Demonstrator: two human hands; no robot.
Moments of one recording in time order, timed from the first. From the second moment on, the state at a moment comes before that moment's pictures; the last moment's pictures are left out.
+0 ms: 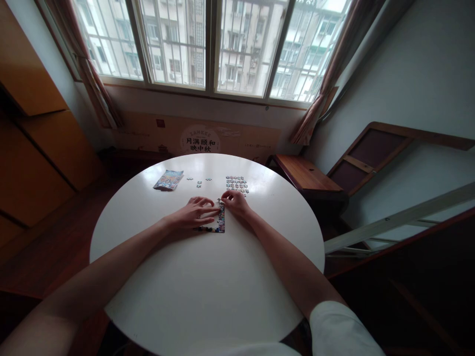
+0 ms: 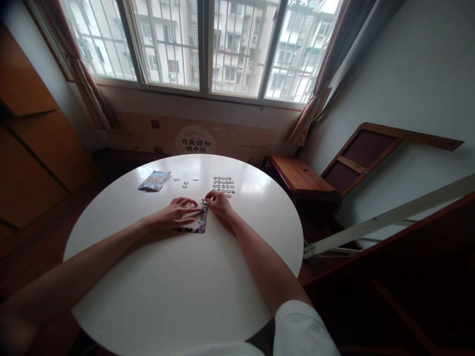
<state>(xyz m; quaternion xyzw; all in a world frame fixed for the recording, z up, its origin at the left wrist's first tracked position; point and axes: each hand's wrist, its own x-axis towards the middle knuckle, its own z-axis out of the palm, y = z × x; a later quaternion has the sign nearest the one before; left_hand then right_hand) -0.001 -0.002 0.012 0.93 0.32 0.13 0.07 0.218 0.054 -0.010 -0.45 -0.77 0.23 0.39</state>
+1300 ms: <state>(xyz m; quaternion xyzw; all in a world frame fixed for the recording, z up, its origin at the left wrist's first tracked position) -0.003 -0.001 0.010 0.93 0.32 0.14 0.07 0.225 0.059 -0.014 -0.44 -0.77 0.18 0.42</state>
